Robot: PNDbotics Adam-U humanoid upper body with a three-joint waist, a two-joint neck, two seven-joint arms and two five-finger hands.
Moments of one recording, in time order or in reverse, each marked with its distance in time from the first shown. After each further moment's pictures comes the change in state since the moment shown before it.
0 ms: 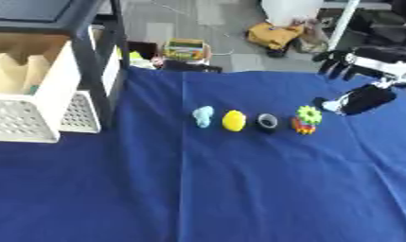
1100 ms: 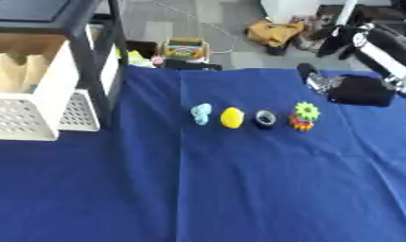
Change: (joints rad) left arm -0.017 0.052 0.019 0.000 -0.011 -0.095 0.076; right arm 0.165 0.024 -0.088 -0.319 -0.088 0.069 -0.275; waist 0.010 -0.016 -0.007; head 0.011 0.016
